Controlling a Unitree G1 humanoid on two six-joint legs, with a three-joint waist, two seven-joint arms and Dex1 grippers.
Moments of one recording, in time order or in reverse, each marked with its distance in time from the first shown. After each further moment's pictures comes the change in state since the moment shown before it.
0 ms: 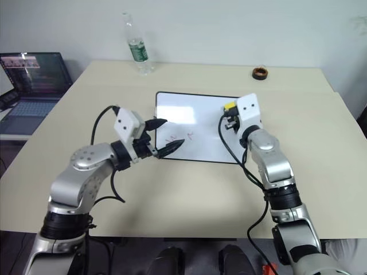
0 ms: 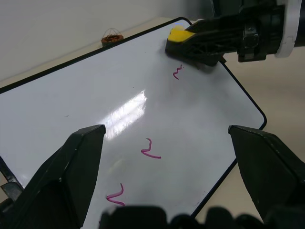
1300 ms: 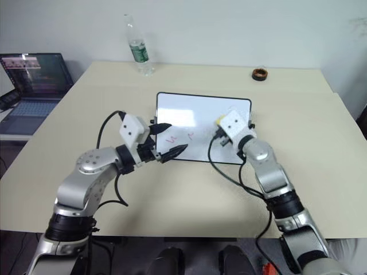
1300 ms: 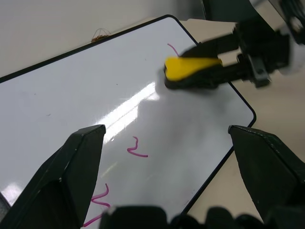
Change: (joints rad) left arm 0.023 -0.019 -0.019 0.025 0.020 -0.058 -0.021; right arm 0.082 -0.087 0.185 -0.068 -0.210 -0.046 0.160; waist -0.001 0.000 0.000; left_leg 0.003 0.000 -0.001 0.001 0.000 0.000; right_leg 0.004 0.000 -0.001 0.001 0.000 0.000
